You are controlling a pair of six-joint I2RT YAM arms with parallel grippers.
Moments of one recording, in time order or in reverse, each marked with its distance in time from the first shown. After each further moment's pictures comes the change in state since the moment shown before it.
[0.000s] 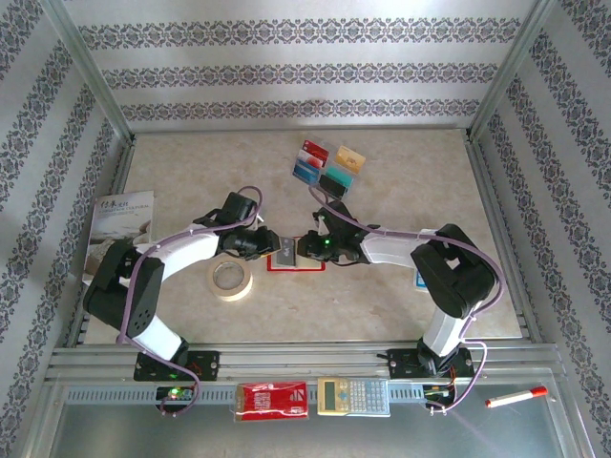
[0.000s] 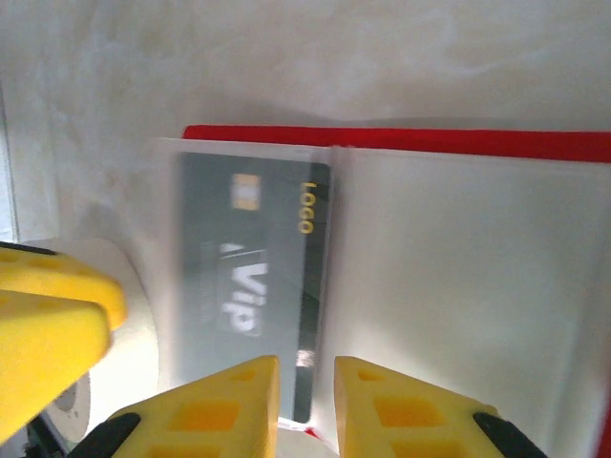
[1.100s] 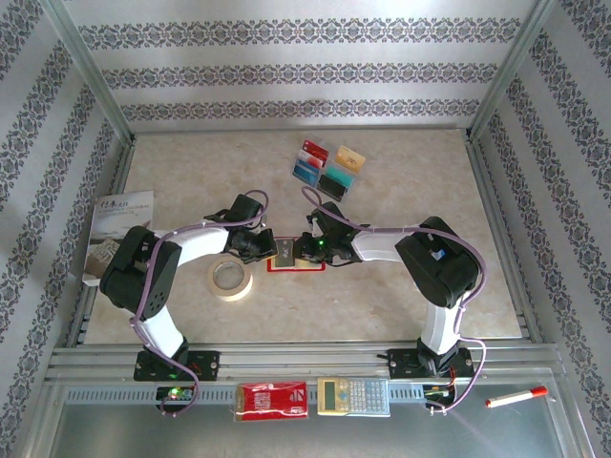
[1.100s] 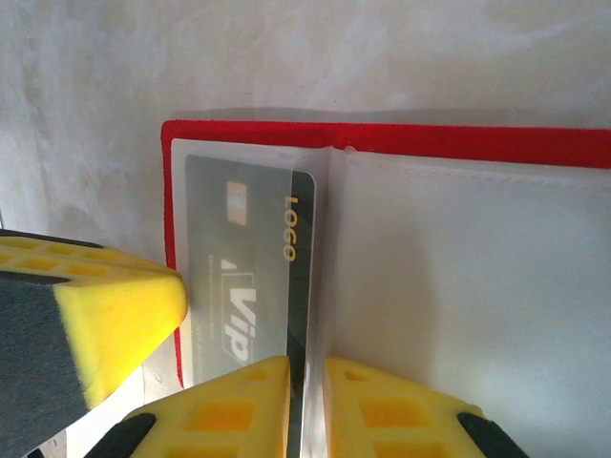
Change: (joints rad) left arm -0.009 0.137 0.038 0.004 -0.044 -0.006; right arm 0.009 0.099 0.040 0.029 -0.031 0.026
